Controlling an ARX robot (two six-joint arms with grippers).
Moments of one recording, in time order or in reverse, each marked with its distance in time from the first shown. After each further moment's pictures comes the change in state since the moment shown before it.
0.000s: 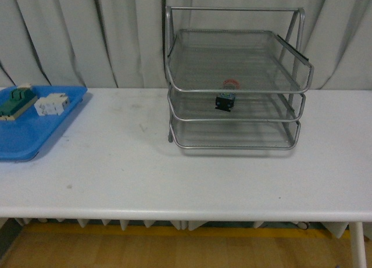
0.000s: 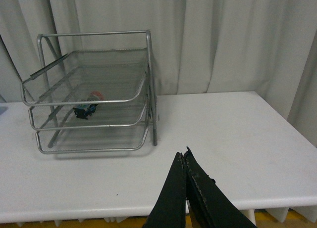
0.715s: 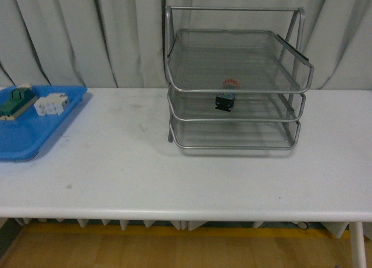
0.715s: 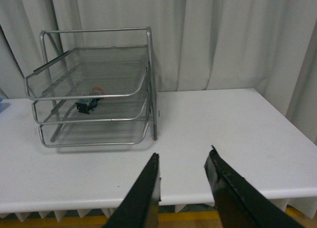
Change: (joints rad) left arm 0.000 0.000 0.000 0.000 0.000 0.000; right arm 0.000 -0.245 0.000 -0.252 0.000 -0.001
